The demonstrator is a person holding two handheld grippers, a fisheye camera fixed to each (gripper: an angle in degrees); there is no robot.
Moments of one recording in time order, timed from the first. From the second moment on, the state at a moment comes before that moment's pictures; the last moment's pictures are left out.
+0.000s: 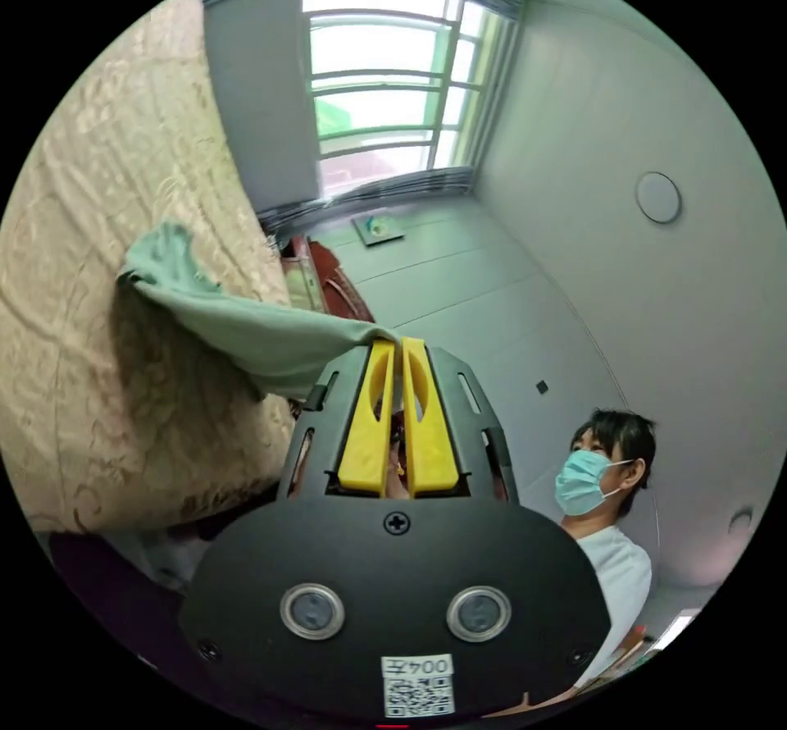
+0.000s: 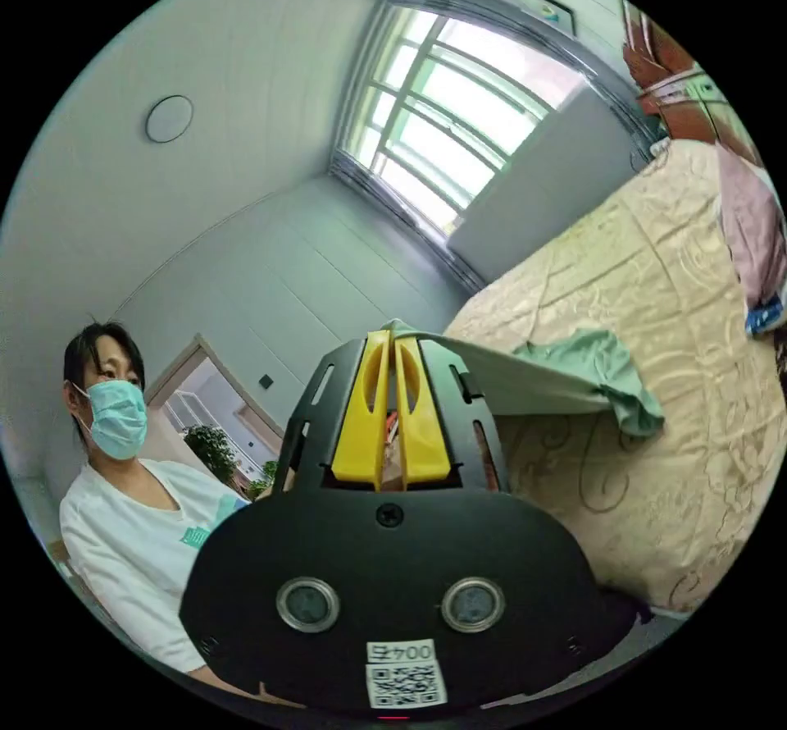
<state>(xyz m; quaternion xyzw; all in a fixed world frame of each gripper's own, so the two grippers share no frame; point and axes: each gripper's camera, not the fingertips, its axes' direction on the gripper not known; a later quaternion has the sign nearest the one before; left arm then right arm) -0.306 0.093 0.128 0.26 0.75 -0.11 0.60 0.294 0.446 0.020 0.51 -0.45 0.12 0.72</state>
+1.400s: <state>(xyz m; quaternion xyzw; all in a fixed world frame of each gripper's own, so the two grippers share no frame) -0.392 -0.247 -0.114 0.42 0.57 0.03 0.71 0.367 0.207 -0.282 0.52 -0.24 0.10 0.81</state>
